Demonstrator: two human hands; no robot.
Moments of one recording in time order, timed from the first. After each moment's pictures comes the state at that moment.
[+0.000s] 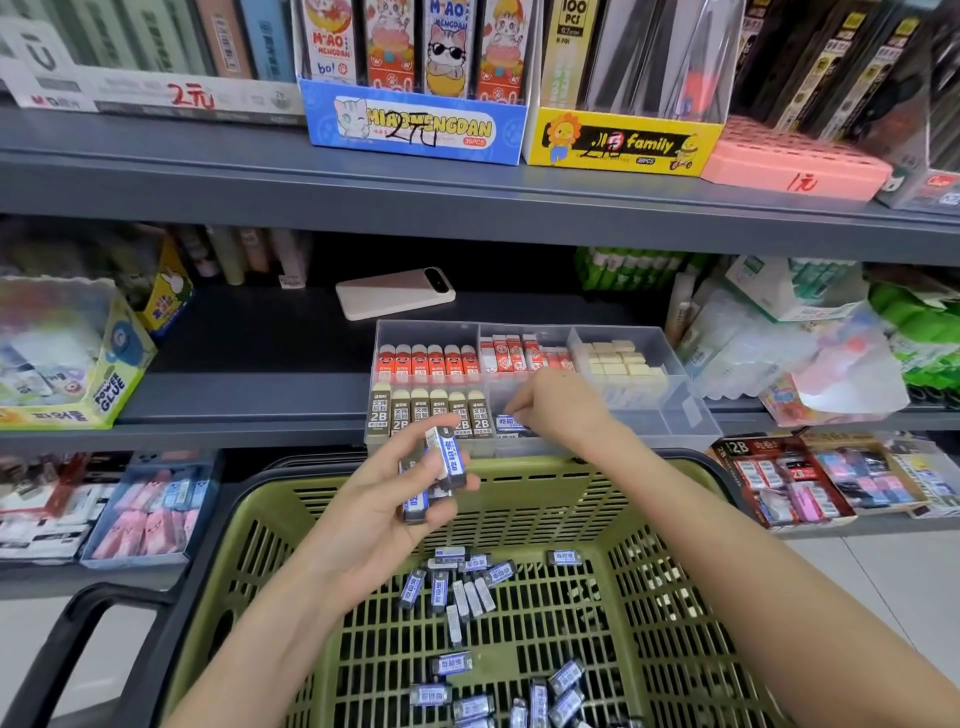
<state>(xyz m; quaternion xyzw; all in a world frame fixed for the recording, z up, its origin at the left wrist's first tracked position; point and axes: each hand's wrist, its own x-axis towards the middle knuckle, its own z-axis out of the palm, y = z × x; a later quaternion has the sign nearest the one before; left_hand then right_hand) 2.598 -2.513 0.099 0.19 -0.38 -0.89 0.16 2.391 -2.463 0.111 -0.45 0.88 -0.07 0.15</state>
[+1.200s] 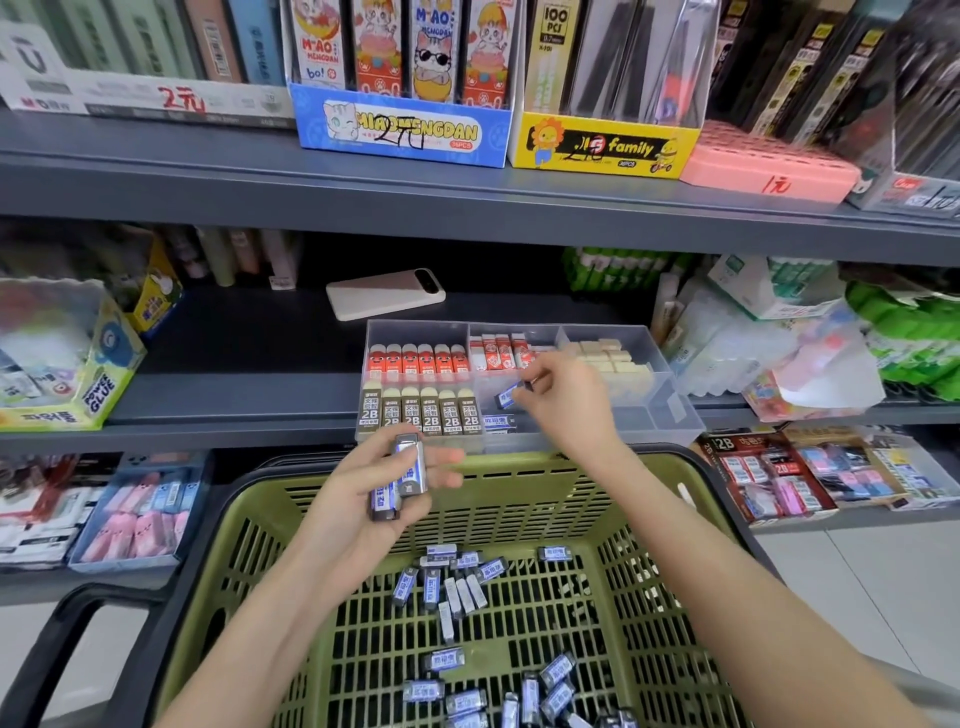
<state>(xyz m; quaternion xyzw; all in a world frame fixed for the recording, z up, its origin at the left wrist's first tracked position) 2.600 -2.515 0.097 0.23 -0.37 -0.88 0.19 2.400 -2.440 0.112 -0.38 0.86 -0.34 0.04</state>
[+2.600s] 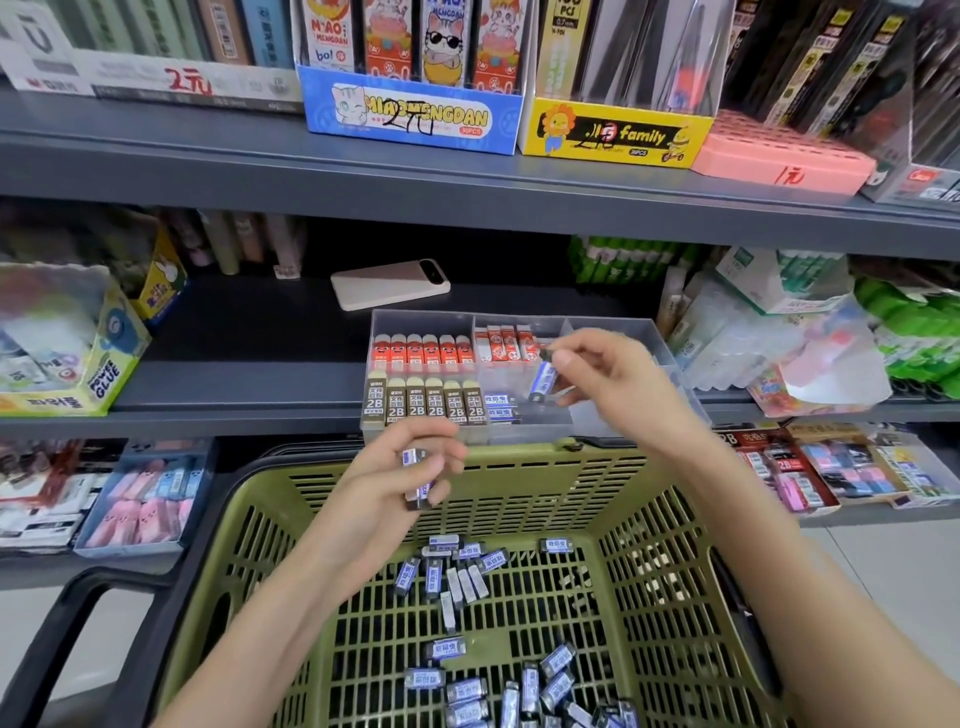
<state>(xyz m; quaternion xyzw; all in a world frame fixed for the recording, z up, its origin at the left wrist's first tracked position) 2.601 -2.513 0.091 0.16 -0.46 -0.85 0.19 2.403 -2.403 0.162 -0.41 0.75 -0.47 0.23</state>
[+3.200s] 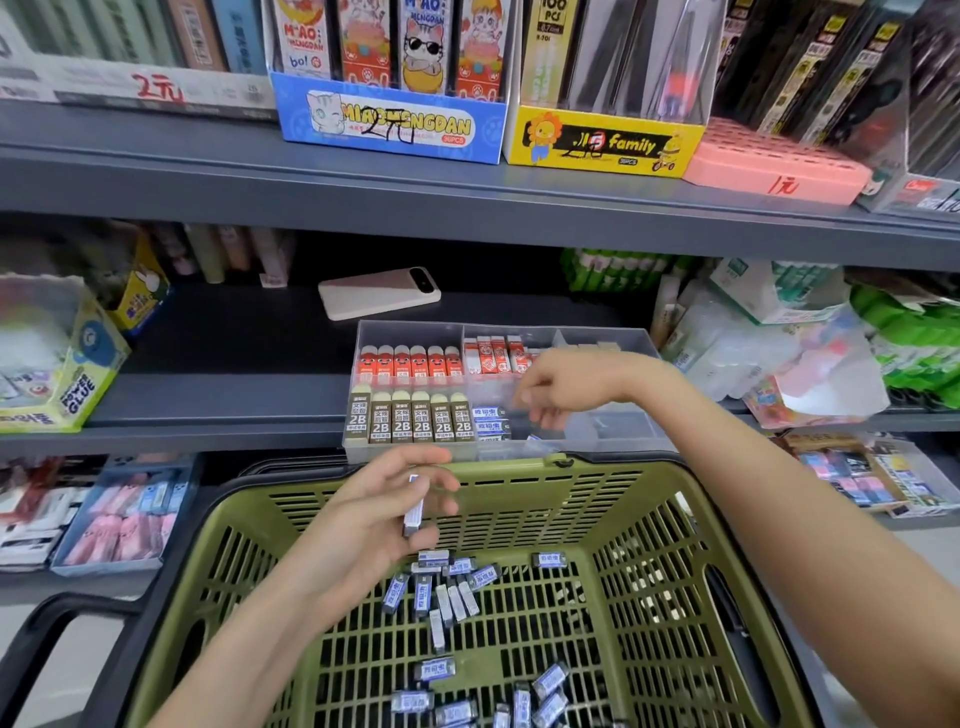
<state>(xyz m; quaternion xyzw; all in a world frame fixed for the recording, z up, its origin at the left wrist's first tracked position) 2.600 -2.509 0.092 0.20 -0.44 -0.87 0.14 2.350 -2.457 0.153 -0.51 0.78 -0.02 0.36</state>
